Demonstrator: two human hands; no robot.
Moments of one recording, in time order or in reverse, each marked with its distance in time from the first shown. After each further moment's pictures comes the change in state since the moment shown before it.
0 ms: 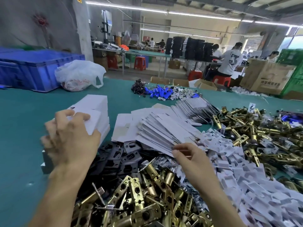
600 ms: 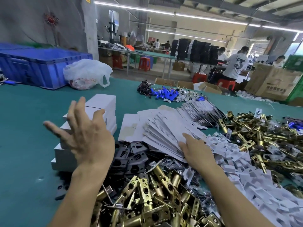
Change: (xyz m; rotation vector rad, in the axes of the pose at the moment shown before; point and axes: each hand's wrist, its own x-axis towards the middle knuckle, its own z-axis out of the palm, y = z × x) left_hand -0.010 0.015 0.003 0.059 0.105 0.089; right_hand 0.080 0.018 0.005 -0.883 -0.059 -0.111
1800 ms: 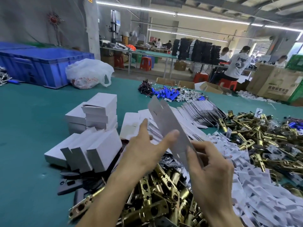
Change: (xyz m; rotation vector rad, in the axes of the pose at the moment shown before) left_hand -0.042 0.057 -0.013 -0.714 -0.853 -0.043; right_hand -0.117 -0.051 -0.036 0.687 0.621 -0.266
